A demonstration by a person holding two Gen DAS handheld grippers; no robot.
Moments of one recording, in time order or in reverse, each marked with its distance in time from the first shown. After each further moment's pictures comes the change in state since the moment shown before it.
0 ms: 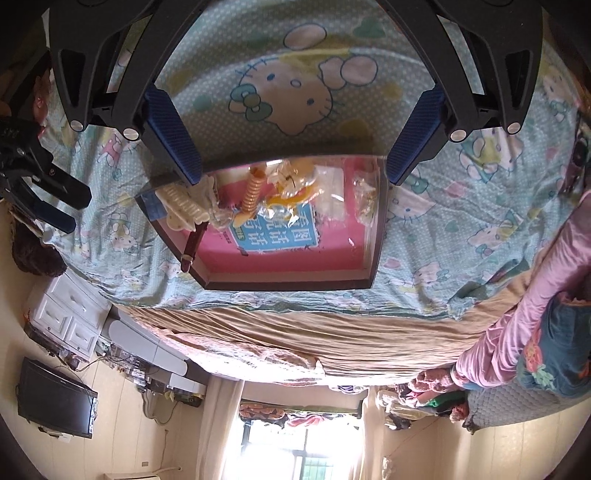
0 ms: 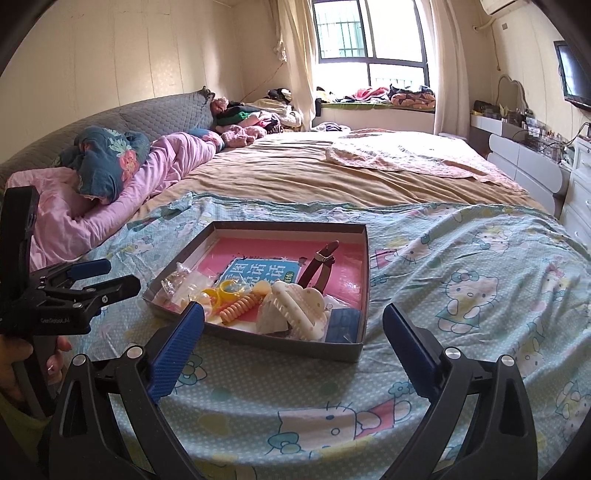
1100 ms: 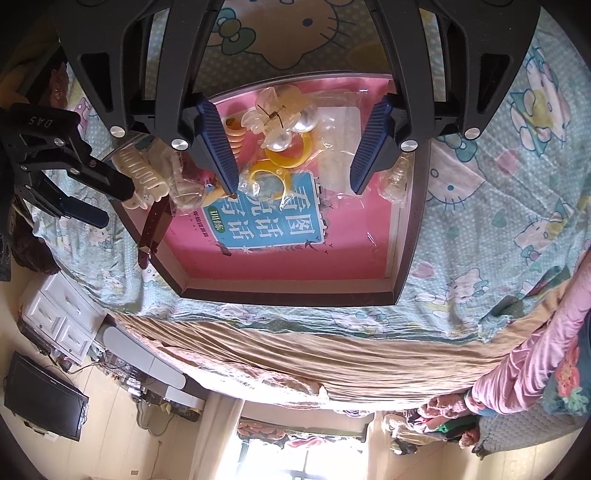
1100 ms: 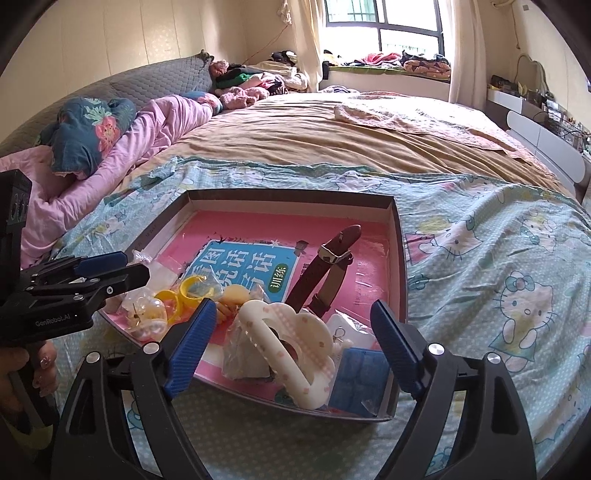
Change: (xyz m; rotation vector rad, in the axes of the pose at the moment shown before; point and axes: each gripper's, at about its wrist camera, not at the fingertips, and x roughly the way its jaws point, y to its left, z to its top) left arm 0.093 0.017 0.028 -0.025 0.076 -0.048; right arm 0.116 -0.016 0.015 -0.008 0.146 0.032
